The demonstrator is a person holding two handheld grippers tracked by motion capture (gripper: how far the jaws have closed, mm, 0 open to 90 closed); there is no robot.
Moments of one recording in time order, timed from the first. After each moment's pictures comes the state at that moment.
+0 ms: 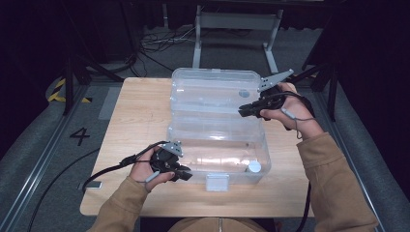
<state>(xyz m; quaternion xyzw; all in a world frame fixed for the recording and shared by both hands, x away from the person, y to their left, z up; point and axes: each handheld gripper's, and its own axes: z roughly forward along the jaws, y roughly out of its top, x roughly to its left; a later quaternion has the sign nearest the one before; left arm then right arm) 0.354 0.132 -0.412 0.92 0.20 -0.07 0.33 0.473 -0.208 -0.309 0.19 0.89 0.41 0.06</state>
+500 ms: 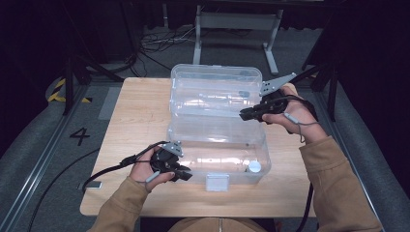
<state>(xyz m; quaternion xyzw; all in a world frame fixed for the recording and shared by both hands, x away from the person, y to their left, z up) 0.354 0.132 -0.412 0.92 0.21 -0.07 0.33 0.457 -0.210 -0.307 0.17 0.89 0.41 0.07</state>
